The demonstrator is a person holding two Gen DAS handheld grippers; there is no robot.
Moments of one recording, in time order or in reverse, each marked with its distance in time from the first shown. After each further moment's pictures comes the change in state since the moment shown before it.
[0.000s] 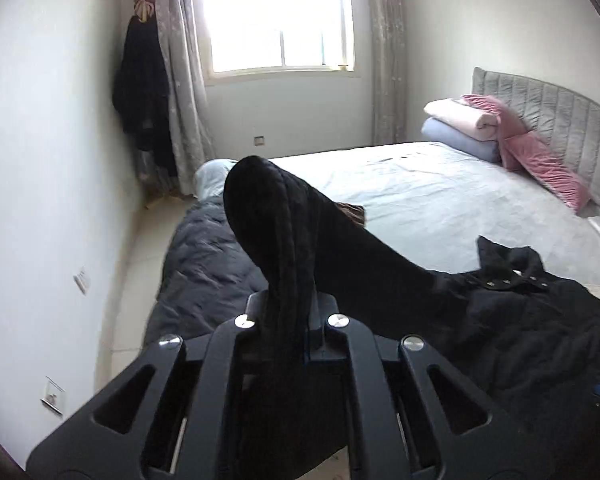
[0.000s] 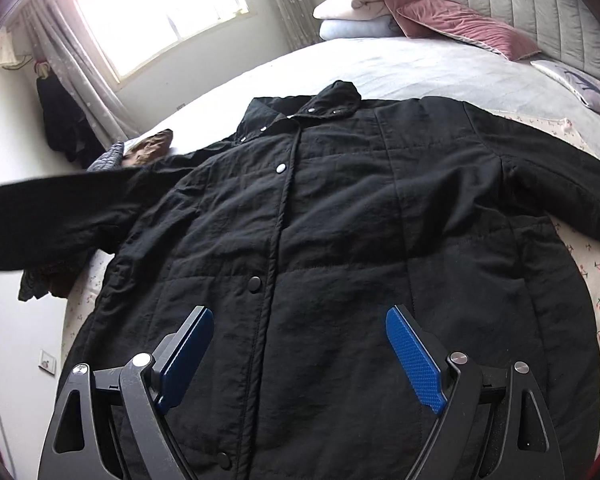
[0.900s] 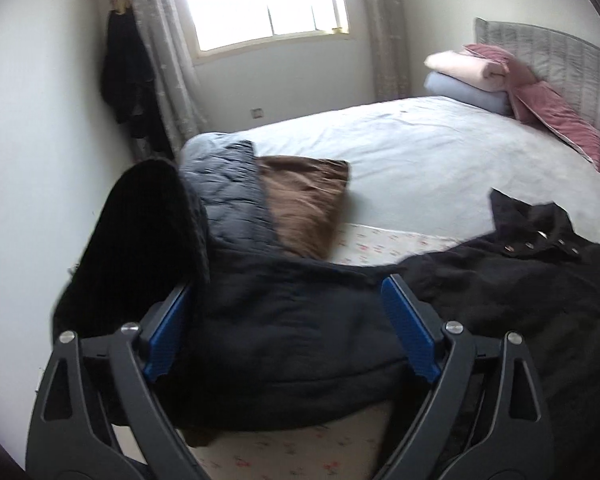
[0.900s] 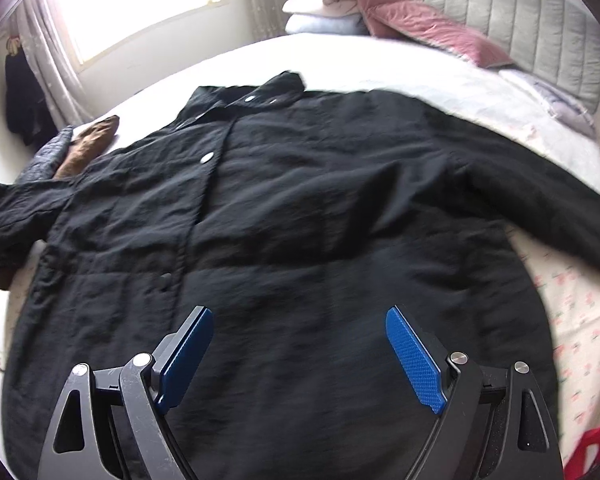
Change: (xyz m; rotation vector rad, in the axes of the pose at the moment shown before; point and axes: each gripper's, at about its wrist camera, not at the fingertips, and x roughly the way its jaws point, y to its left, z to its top) left arm 0.074 -0.127 -0.047 0.082 0.119 0.001; right arm 0.014 -0.050 0.006 -0.023 -0.001 -0.220
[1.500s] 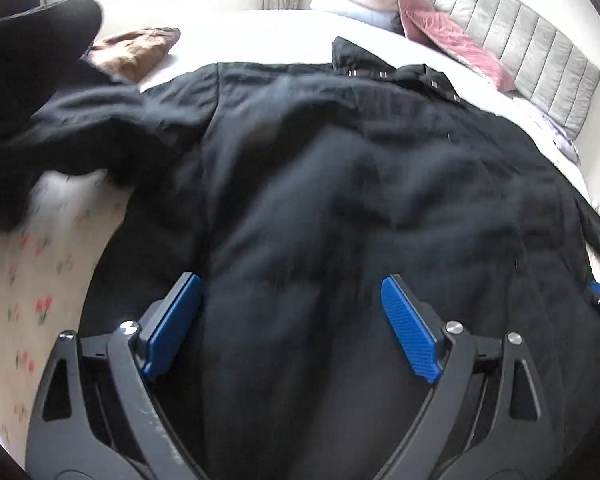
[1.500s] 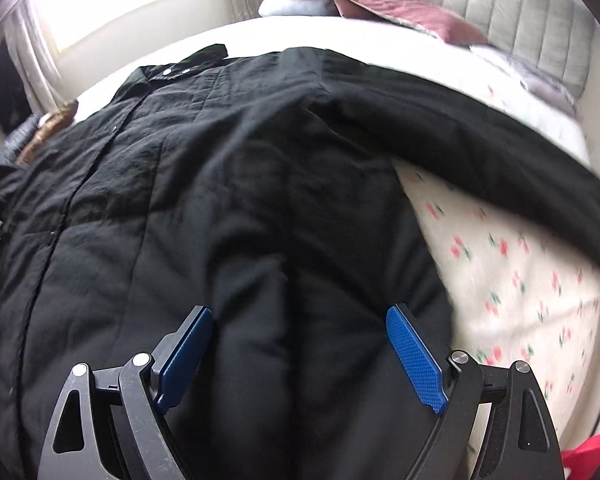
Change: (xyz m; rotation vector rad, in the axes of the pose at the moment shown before) left arm 0.005 -0.116 -0.167 0.040 0.253 -0.398; right arm 0.017 -0.122 -0.040 0.019 0.075 -0.015
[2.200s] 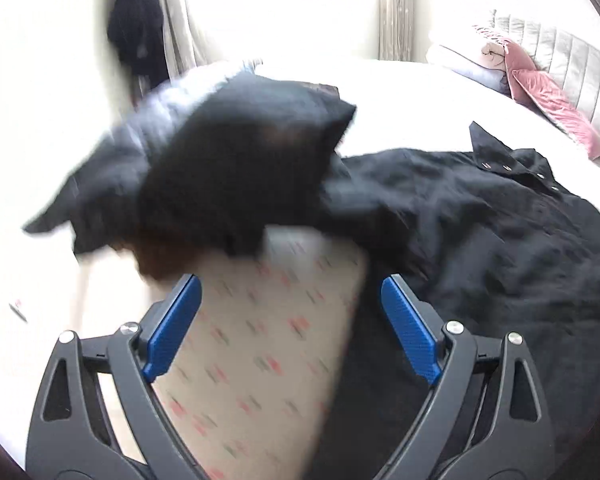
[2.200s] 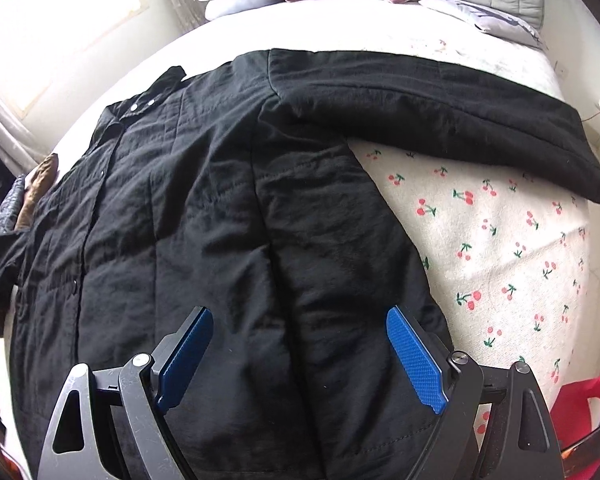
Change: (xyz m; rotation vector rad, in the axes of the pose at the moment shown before) left arm -0.094 0.087 0.018 -0.140 -0.183 0.403; right arm -0.025 0.004 0.018 0.210 0.055 -0.014
